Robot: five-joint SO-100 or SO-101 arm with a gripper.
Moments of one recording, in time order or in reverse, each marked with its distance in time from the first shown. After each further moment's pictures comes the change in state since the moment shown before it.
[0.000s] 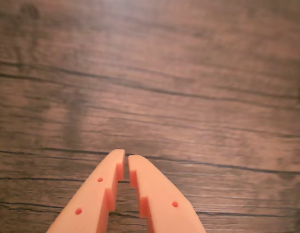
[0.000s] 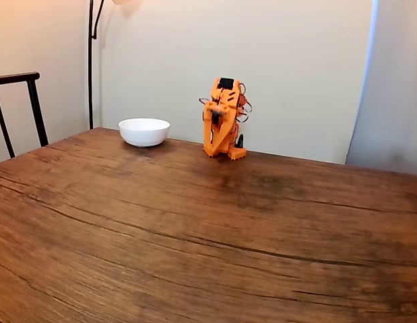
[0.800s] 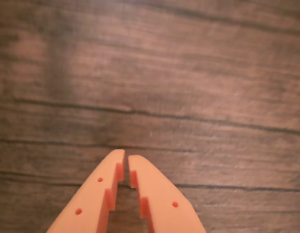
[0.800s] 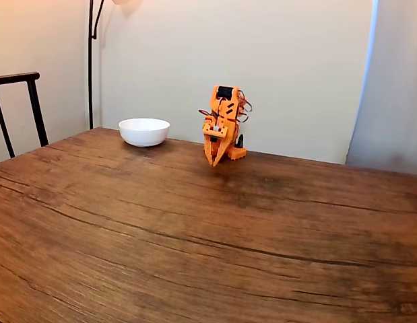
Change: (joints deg) arm 0.2 -0.1 6.6 6.8 -0.2
